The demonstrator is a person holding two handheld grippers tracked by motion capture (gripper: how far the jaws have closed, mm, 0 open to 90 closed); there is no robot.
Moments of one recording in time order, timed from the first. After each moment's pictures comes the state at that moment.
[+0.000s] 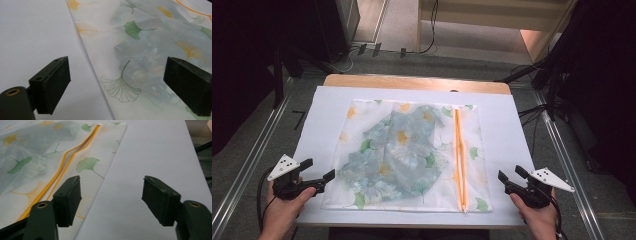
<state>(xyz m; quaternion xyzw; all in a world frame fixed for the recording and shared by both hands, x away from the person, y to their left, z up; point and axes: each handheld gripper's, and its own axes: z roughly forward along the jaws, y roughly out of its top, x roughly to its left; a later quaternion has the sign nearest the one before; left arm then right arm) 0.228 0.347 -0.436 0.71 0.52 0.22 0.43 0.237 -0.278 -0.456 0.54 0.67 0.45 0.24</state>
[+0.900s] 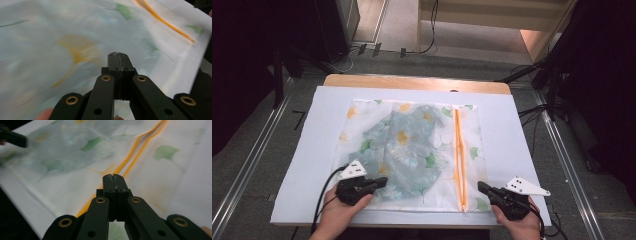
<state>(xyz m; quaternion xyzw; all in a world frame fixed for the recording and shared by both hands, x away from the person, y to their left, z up) 0.236 0.197 -0.447 0.81 0.39 0.05 0.44 0.214 -0.224 -0.456 0.43 0.75 0.49 0.12</state>
